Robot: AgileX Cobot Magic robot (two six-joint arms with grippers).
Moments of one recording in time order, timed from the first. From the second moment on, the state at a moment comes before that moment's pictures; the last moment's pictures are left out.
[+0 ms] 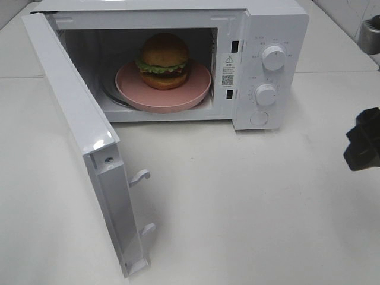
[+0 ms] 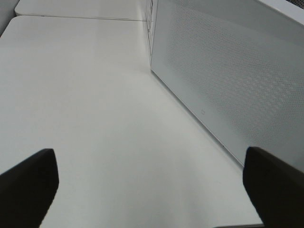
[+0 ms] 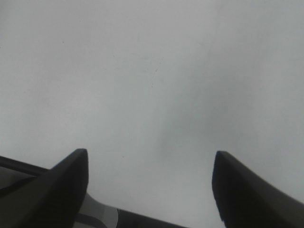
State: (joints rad) left arm 0.04 0.00 -0.52 -0.18 1.09 0.09; right arm 0.45 1.07 -0.81 -0.17 0.95 0.23
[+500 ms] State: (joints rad) left arm 0.04 0.00 -0.52 -0.18 1.09 0.09; right arm 0.45 0.73 -0.81 -0.16 1.14 0.18
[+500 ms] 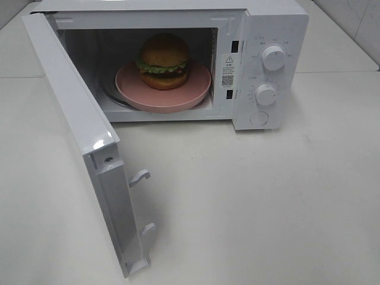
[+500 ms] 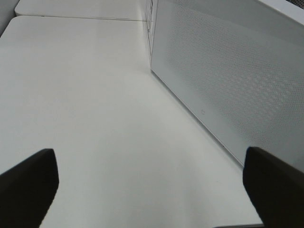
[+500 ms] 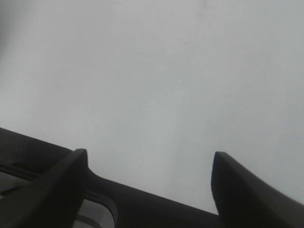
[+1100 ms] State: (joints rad) left arm 0.04 0.00 -0.52 -0.18 1.09 0.09; right arm 0.28 0.28 -0.62 -0.19 1.10 0.16
